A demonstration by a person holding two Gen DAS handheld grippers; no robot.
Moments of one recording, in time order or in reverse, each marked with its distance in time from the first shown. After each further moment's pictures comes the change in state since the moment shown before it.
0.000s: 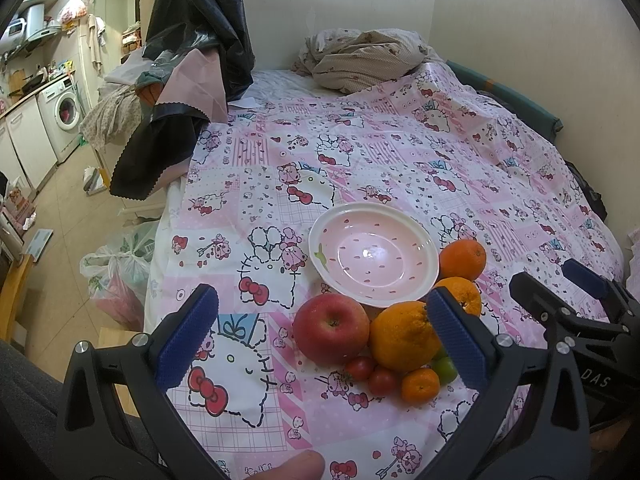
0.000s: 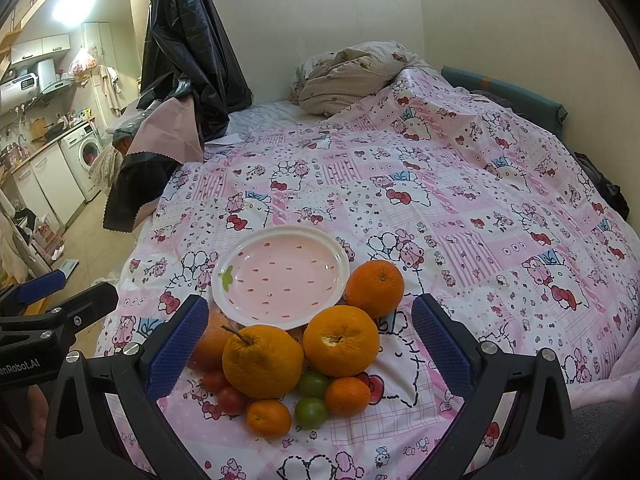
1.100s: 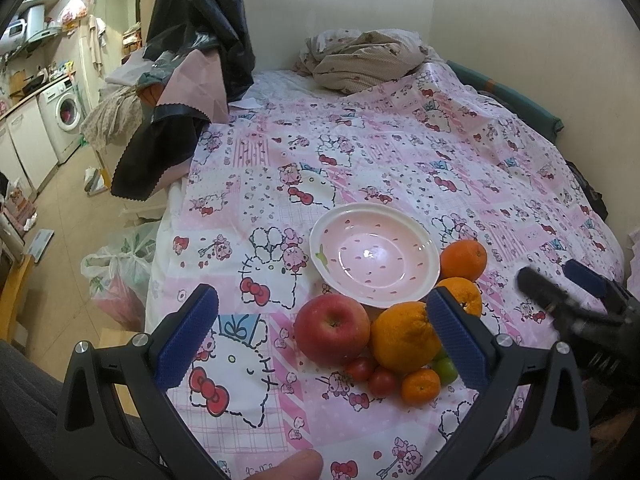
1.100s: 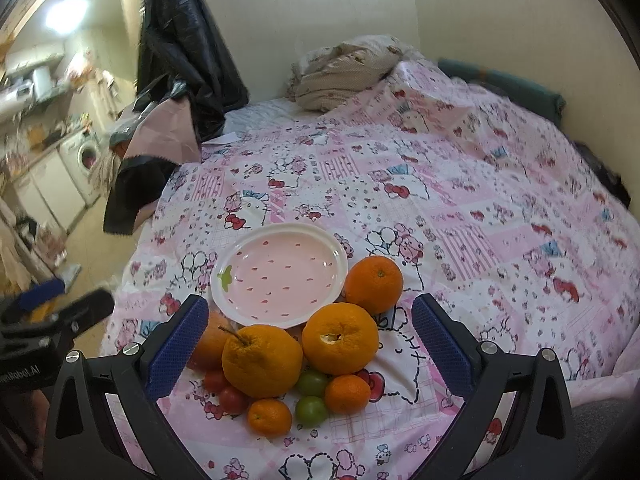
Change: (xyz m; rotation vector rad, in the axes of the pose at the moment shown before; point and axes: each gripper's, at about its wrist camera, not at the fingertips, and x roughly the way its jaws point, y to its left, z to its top) left arm -0.003 0.008 0.003 -0.007 -0.003 0.008; right arm 0.003 -0.015 0.003 0.065 0.017 0.012
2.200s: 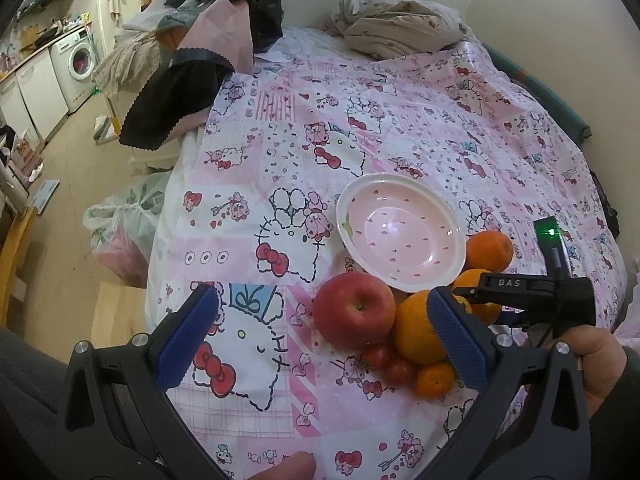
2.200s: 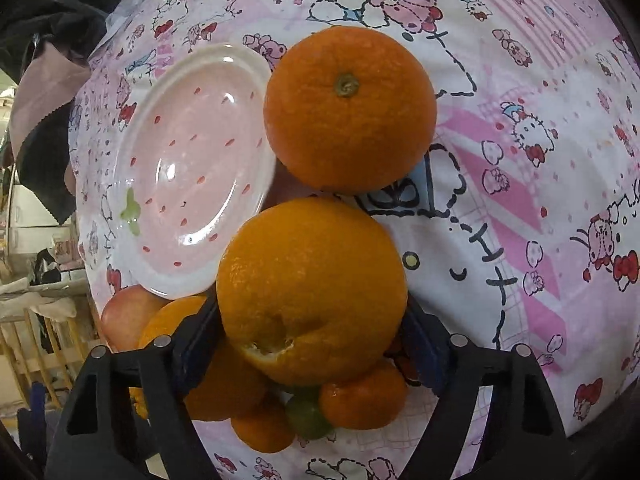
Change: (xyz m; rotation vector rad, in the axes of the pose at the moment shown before) left arm 0.032 0.025 0.001 -0.109 0.160 0.027; right arm 0.191 -0.066 -0.034 0.420 0.745 0.096
